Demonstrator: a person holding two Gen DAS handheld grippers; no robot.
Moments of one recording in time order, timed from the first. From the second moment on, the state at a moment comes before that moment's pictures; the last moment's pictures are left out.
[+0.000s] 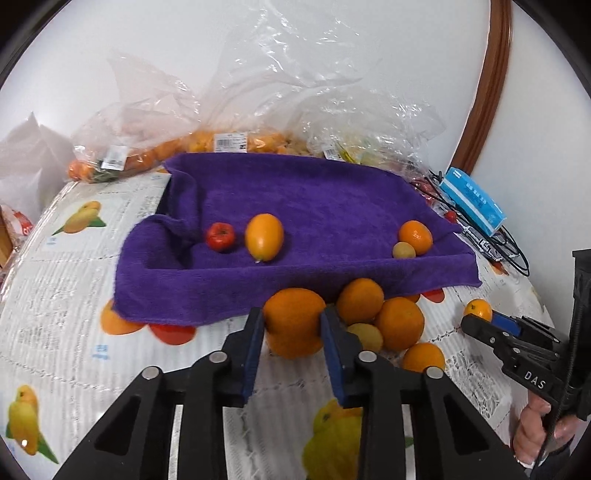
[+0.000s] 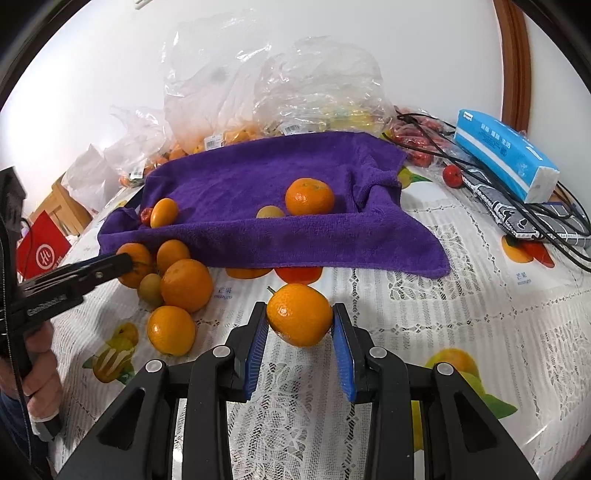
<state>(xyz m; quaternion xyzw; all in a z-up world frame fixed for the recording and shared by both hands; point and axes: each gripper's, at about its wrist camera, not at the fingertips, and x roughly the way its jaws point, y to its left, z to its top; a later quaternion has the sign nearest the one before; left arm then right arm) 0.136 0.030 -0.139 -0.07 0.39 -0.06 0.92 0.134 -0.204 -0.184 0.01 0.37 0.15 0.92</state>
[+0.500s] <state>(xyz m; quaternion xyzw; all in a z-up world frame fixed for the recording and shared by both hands) 0.149 0.012 -0.156 -0.04 0.40 -0.08 0.91 0.136 -0.206 -0.185 0.02 0.37 0.15 0.92</state>
